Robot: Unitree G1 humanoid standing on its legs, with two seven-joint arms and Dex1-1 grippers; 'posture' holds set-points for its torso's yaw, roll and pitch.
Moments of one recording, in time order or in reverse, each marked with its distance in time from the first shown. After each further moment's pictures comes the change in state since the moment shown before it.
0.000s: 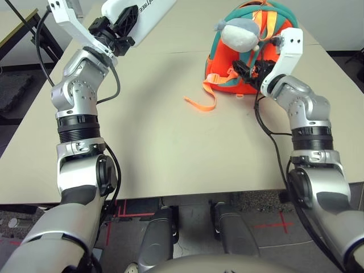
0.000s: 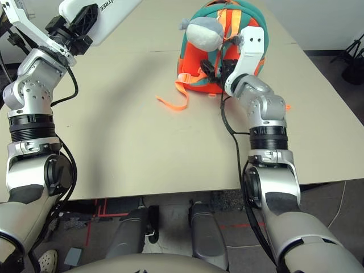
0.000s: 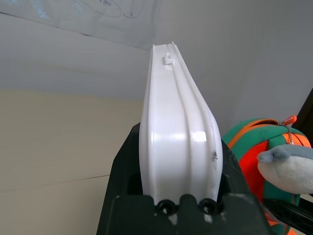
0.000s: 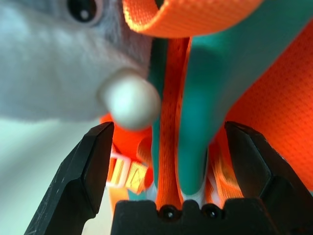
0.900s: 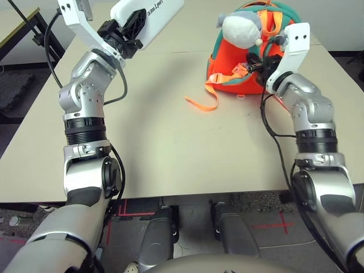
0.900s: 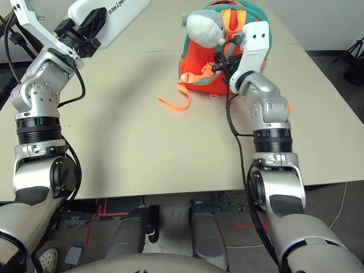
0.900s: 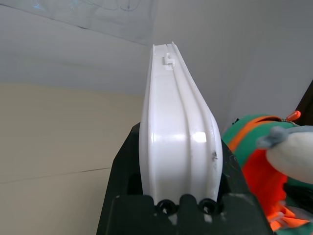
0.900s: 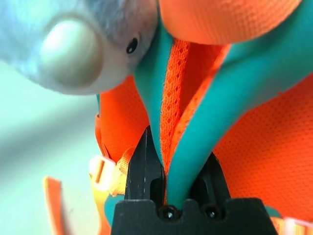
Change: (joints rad) left arm 0.018 -0.042 -0.015 -0.042 0.000 0.022 0.025; right arm 0.160 -0.122 0.040 -0.436 0.003 0.186 0.078
